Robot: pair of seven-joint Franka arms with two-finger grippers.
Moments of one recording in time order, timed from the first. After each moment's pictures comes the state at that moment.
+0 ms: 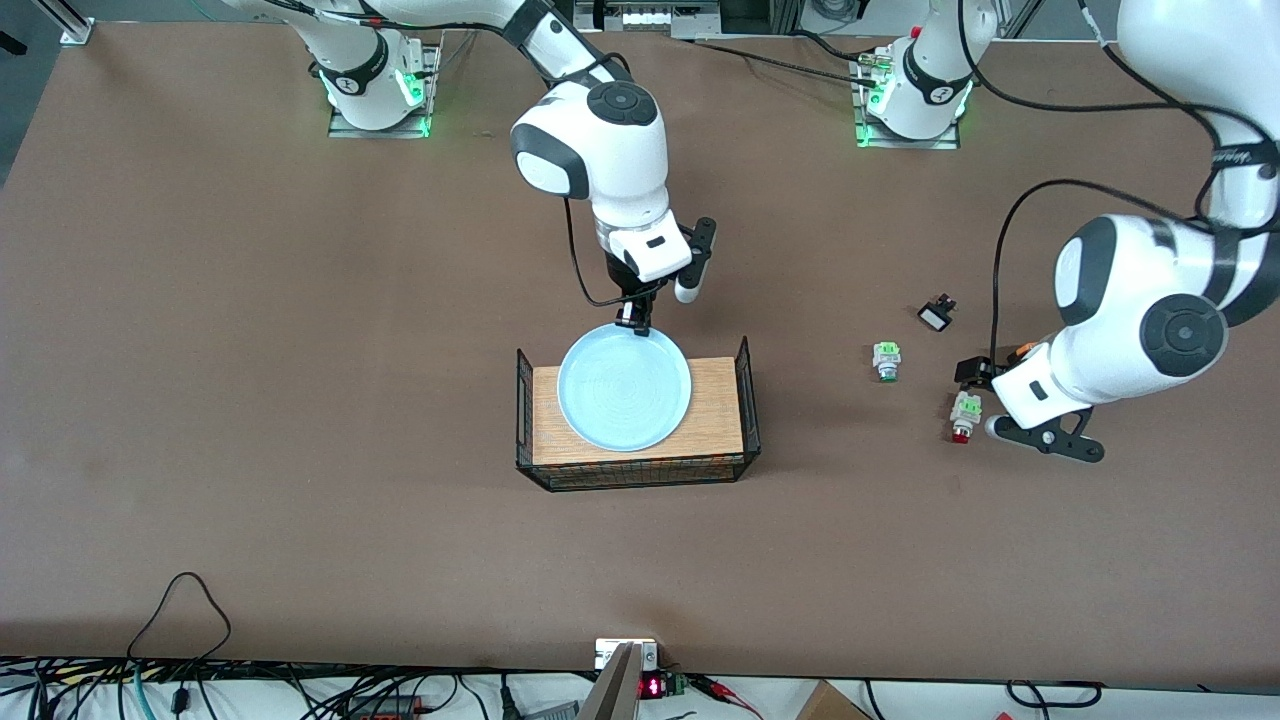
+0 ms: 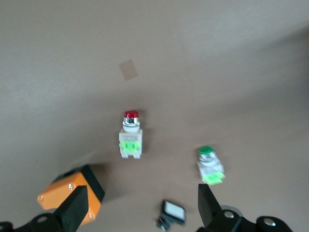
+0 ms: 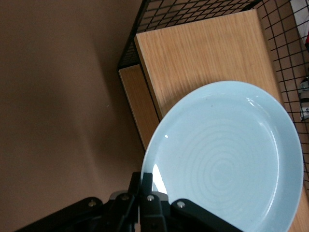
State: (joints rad) left arm 0.04 0.41 -0.14 -1.59 0.09 1.84 0.12; right arm 0.72 0.55 0.14 -1.58 -0.42 2.37 -0.23
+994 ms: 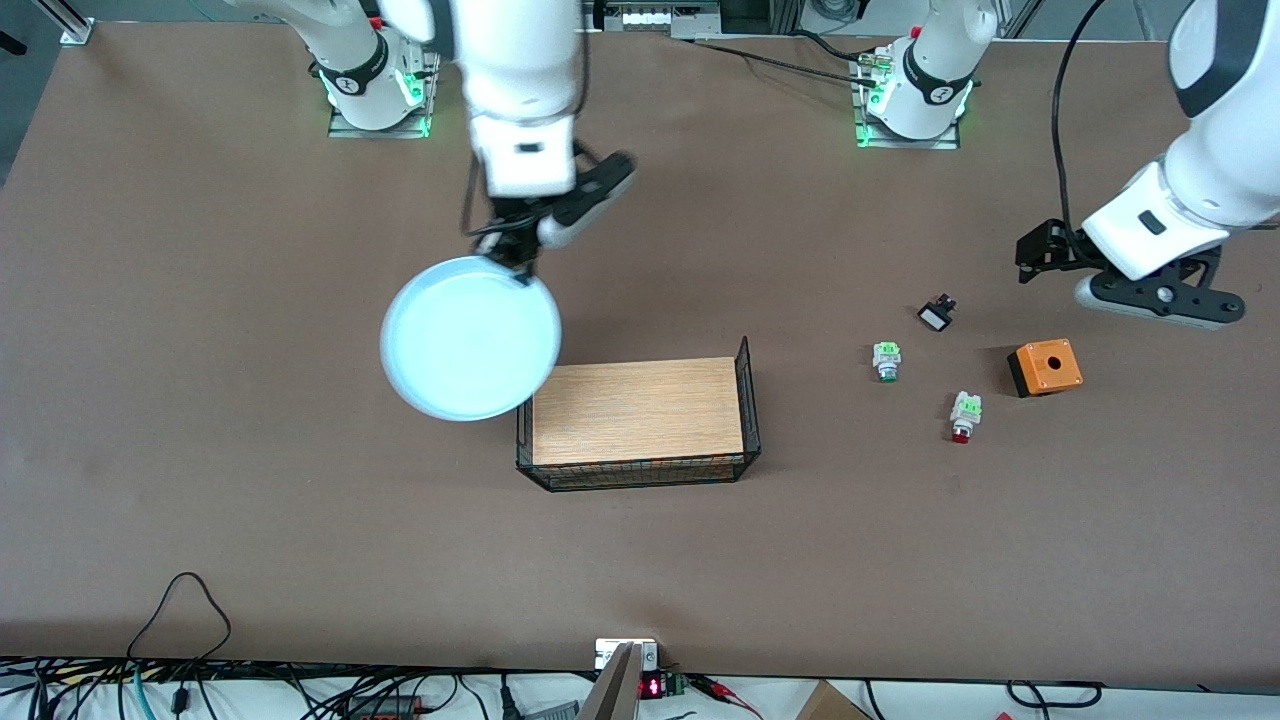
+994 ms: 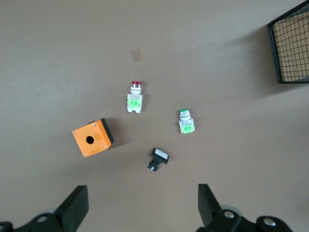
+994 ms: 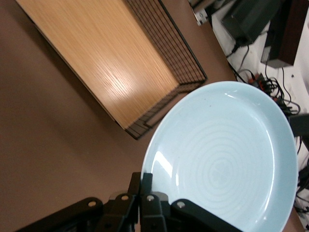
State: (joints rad) left arm 0.05 0.02 -0.14 -1.74 0.05 1.70 0.10; right arm 0.59 0.26 0.11 -1.47 -0.38 1.84 -0.16
